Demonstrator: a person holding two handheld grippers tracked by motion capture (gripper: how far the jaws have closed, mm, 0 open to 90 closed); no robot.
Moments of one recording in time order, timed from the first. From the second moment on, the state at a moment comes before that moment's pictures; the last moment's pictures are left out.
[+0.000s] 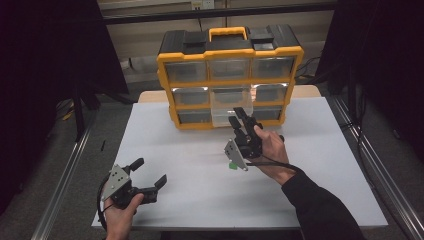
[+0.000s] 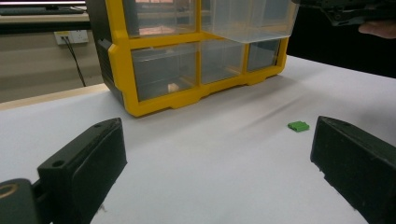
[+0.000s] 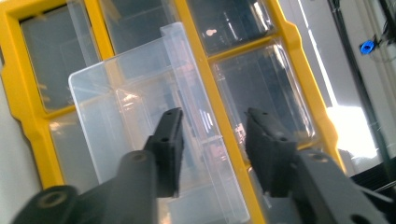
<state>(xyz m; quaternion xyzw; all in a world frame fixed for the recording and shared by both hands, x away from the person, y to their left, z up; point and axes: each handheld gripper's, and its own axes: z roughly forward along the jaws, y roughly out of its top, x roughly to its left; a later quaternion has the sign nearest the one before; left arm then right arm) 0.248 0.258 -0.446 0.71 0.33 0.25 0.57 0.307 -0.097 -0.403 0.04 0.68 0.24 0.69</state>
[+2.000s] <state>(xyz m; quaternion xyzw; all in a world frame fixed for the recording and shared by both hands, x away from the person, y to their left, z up) 0.251 0.265 -0.447 0.70 0.35 0.23 0.58 0.246 -0.255 -0.427 0.43 0.69 0.52 0.28</state>
